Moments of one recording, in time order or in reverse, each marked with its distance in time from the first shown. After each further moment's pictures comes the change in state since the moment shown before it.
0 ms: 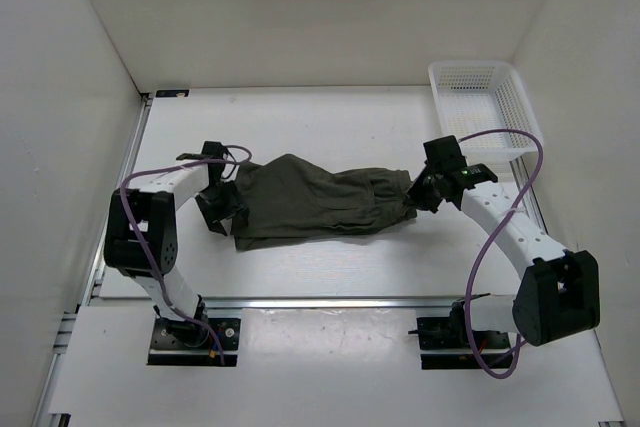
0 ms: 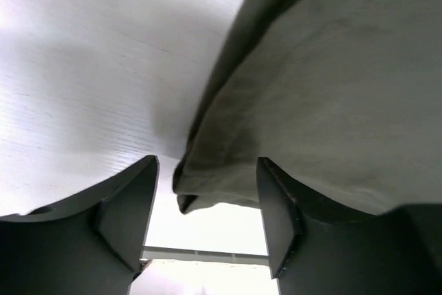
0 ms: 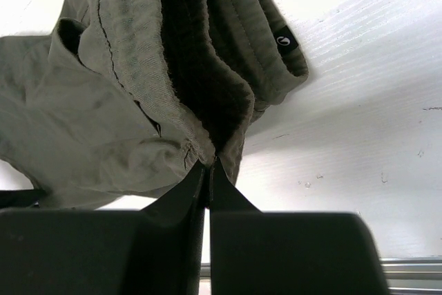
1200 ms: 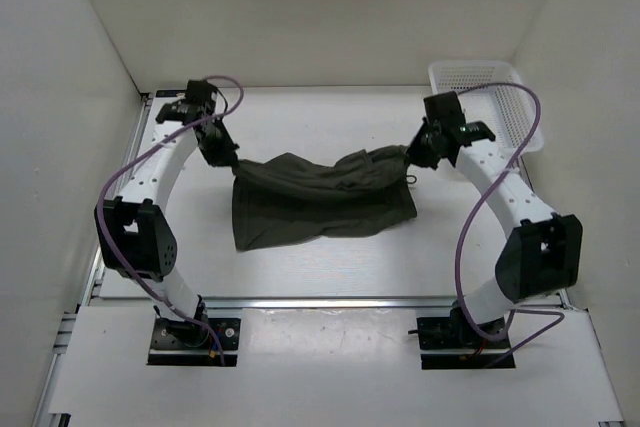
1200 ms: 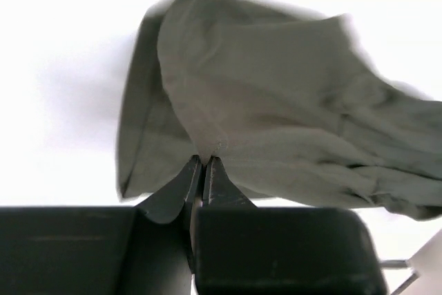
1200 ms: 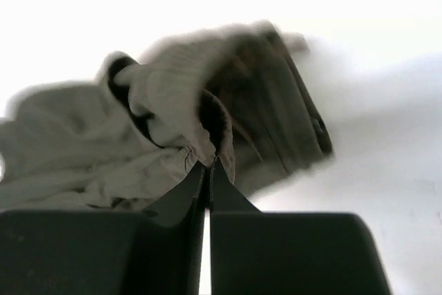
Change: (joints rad) left arm 0.002 -0.020 0.441 -0.152 0.000 -0.005; right arm -0.035 0.205 0.330 -0.047 0.039 -0.123
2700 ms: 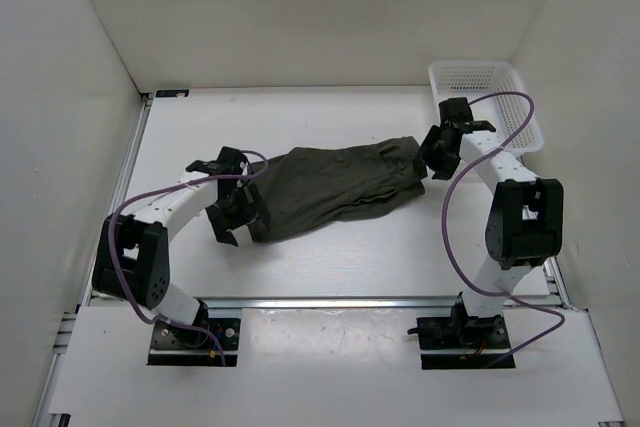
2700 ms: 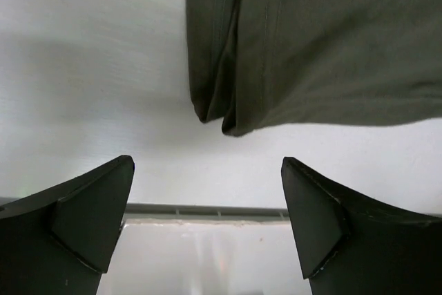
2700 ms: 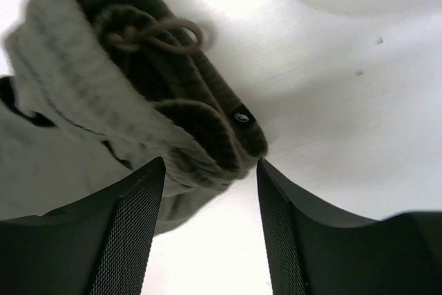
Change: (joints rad) left arm -0.175 -0.153 -0.504 0.085 0.057 -0.097; right arm -0.177 0.245 0.042 0.059 -0.043 -0.160
